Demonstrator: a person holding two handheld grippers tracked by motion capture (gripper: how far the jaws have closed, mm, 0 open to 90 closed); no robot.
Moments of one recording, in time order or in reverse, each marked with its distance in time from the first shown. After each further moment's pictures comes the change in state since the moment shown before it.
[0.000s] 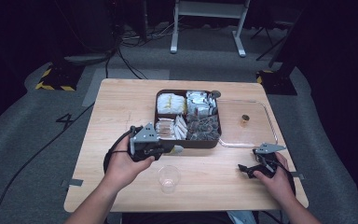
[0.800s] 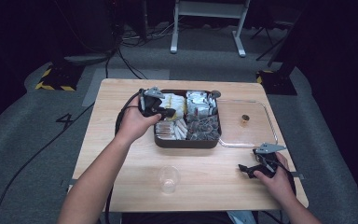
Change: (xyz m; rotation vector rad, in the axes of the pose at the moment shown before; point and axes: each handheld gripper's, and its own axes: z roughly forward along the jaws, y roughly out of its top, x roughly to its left) left arm 0.102 0.052 0.041 0.044 0.050 -0.079; right arm -0.001 0.000 0.000 0.000 -0.002 -0.005
